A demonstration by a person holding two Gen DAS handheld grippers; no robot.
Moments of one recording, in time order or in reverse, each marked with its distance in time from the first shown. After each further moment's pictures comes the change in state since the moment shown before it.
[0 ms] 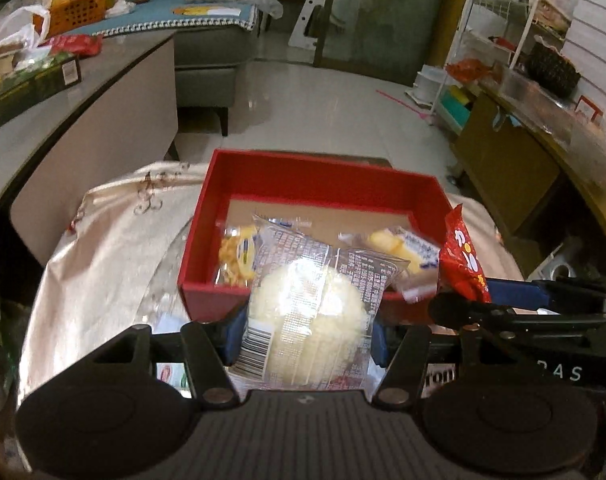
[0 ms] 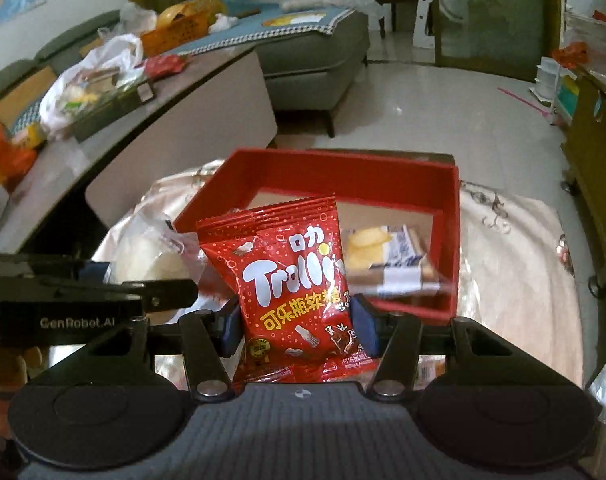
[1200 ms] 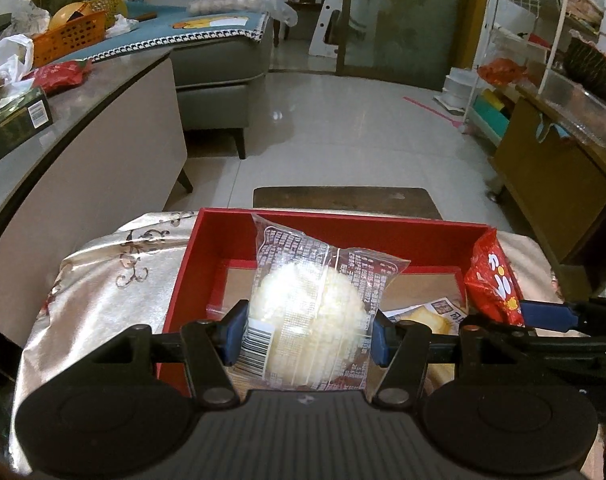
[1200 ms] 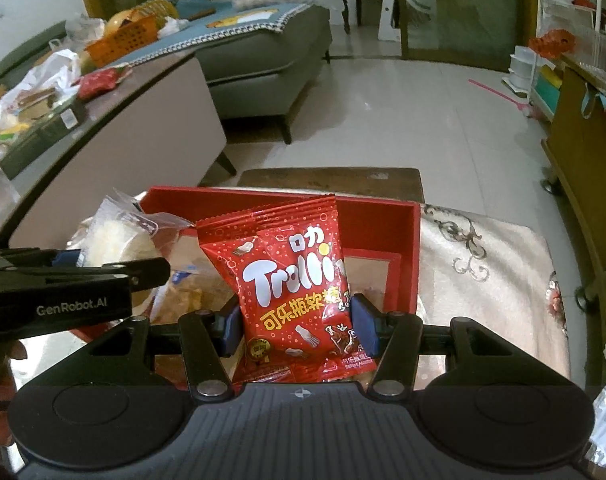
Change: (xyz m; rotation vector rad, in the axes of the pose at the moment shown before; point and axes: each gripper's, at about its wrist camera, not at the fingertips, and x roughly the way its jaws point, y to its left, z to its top) left arm 0.082 -0.015 0.059 0.029 -0.018 0.109; right arm 0.069 -0.048 0.045 0.048 0.030 -0.089
